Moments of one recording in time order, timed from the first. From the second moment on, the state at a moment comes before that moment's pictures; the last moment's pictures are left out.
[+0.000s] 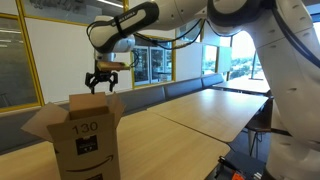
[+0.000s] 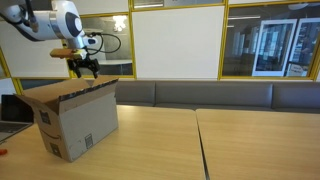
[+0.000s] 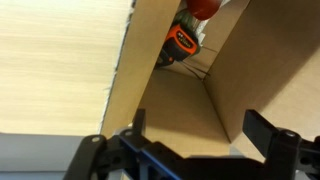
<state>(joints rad) 0.30 0.38 0.11 -1.50 -0.12 2.16 0.35</state>
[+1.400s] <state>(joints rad) 0.16 -0.60 0.06 -2.45 -0.06 2.08 0.20</state>
